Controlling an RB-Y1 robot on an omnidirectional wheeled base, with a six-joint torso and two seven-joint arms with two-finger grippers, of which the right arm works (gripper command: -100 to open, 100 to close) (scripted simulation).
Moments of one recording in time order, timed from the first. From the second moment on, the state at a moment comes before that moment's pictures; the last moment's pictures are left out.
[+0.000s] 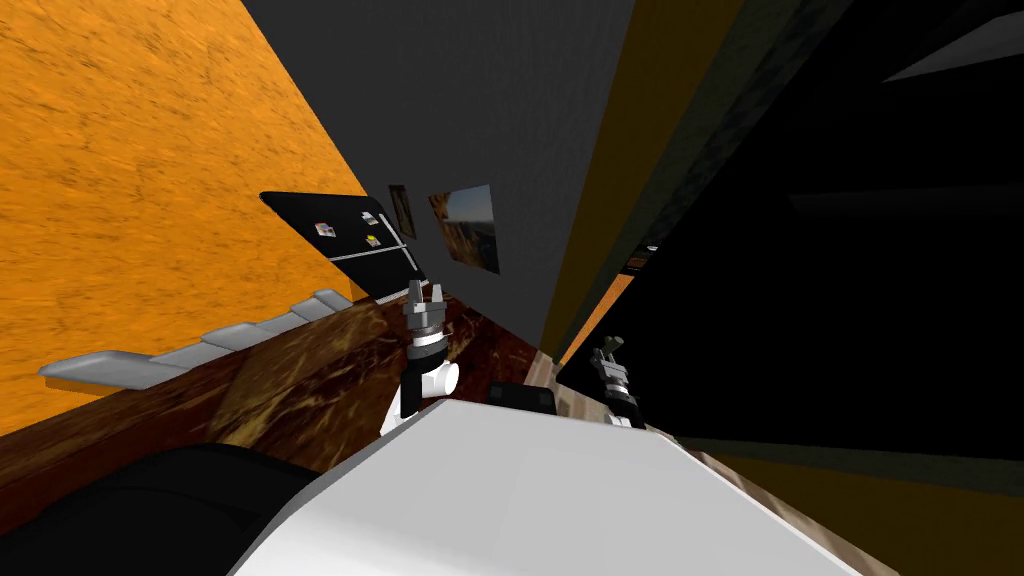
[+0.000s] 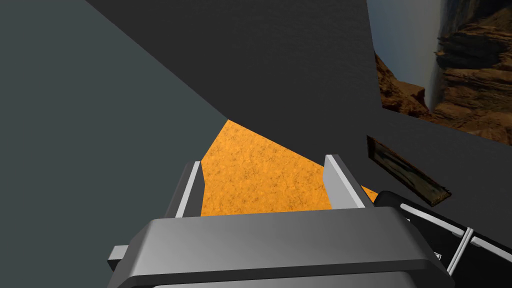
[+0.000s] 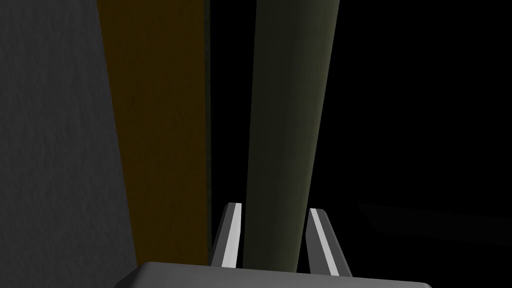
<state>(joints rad) 0.20 -0.28 -0.01 -0.91 -0.28 -0.82 -1.66</state>
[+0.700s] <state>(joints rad) 0.24 -0.33 0.05 -0.91 -0.23 -0.87 -1.74</state>
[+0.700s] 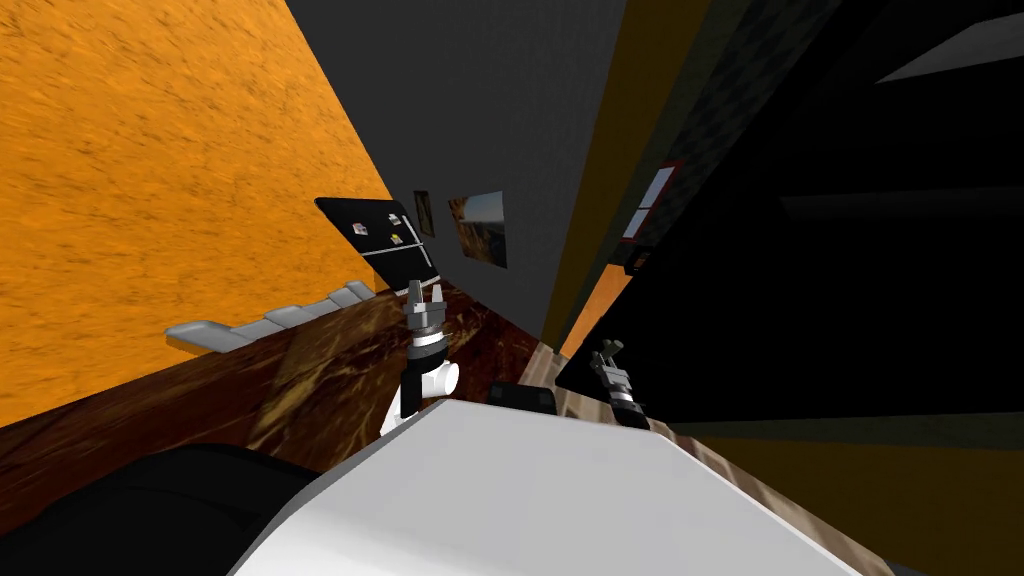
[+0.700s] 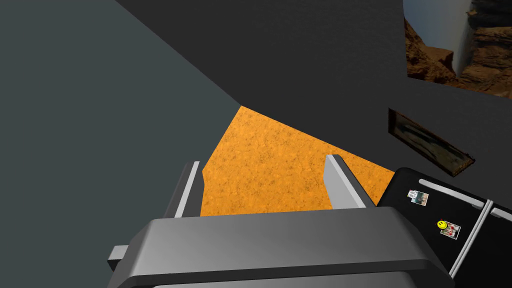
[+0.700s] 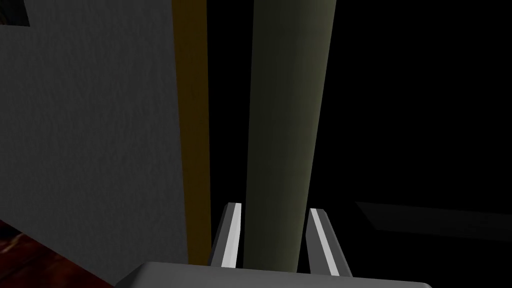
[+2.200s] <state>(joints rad) 0.34 -0.45 0.14 -0.86 -0.15 -1.07 -1.89</state>
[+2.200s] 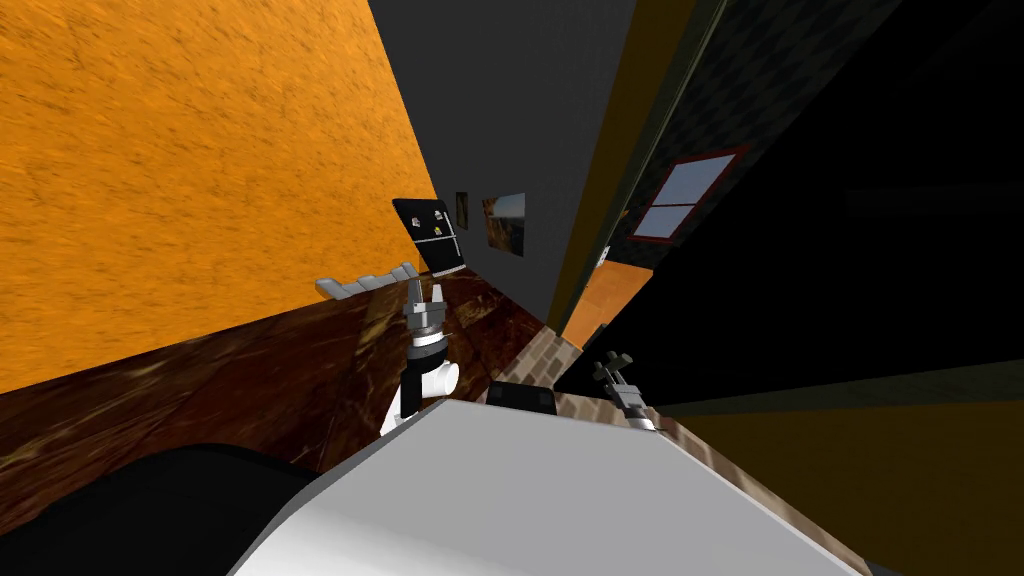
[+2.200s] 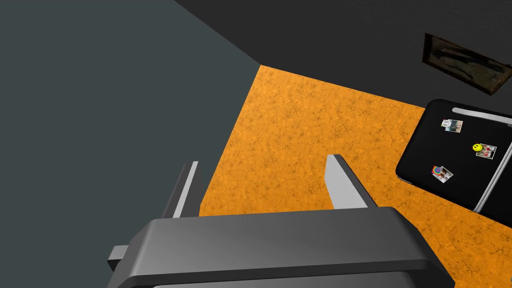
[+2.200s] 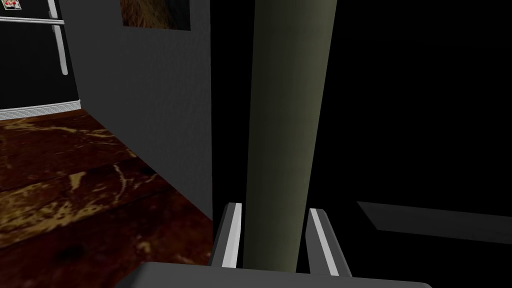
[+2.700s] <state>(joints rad) 0.33 -0.46 0.15 -0.84 -0.14 -1.10 -1.91</state>
